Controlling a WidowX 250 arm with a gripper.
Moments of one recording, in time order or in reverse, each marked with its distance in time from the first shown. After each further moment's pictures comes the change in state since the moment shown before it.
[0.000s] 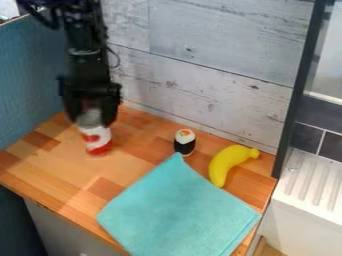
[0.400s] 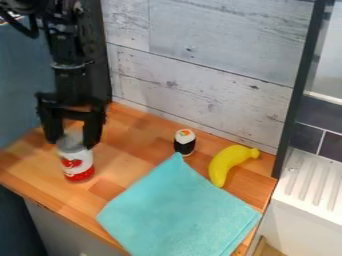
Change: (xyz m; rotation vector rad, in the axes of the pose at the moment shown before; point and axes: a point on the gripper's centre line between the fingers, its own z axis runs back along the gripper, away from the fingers) arm -0.048 -0.001 -0.003 0.011 0.082 0.041
